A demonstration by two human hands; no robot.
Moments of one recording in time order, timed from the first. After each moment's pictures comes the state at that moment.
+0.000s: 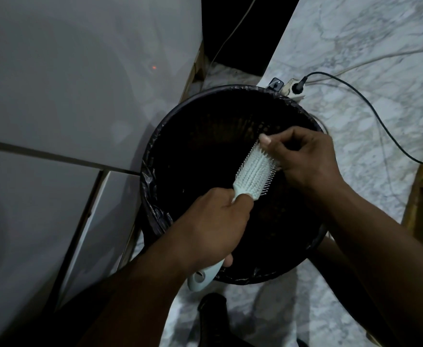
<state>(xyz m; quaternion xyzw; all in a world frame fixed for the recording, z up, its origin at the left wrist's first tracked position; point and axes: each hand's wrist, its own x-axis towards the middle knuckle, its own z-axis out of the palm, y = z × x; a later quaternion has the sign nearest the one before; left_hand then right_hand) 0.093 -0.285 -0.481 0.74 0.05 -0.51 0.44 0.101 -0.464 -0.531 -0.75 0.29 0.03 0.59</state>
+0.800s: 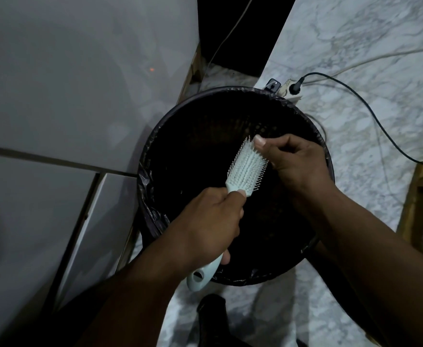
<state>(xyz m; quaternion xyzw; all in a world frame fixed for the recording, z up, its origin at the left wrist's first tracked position) 0.092 -0.287 -0.484 0.71 0.08 -0.50 0.48 0.100 -0.455 -0.532 -0.63 0.38 0.04 0.67</state>
